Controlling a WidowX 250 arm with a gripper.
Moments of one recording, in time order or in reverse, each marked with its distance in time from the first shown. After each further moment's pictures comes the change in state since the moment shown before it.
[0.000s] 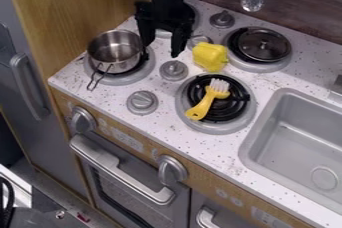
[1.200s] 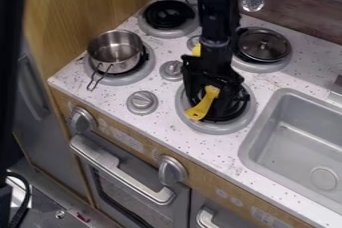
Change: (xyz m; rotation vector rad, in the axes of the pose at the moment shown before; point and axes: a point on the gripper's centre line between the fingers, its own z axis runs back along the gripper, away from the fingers) arm -0.027 -0.098 -0.062 -0.056 0.096 -0.081
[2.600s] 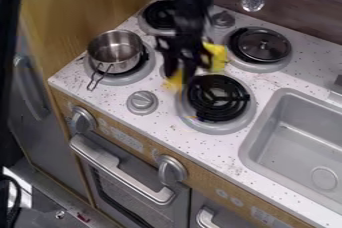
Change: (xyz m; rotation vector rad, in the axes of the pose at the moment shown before) arm 0.015 0.085 0.047 0.074 -0.083 0.187
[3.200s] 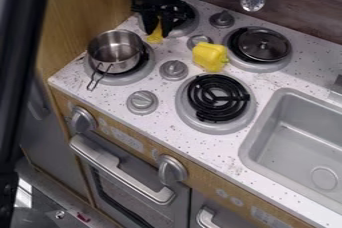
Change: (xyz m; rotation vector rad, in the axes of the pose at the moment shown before) arm 0.085 0.066 -0.022 -0.074 -0.001 0.107
